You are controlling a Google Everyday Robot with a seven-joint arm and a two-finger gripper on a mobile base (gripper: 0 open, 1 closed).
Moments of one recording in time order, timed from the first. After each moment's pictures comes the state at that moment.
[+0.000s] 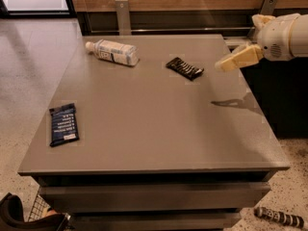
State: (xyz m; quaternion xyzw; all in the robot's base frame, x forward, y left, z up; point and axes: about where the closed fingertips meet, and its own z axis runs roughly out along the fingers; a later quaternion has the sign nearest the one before) arm 0.637 -0.226 0.948 -0.42 0.74 0.08 0.52
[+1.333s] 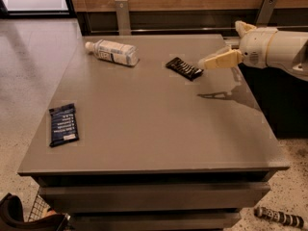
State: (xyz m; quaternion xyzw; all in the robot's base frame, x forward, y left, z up) arm 0.670 -0.193 0.932 -0.38 0.70 0.16 0.59
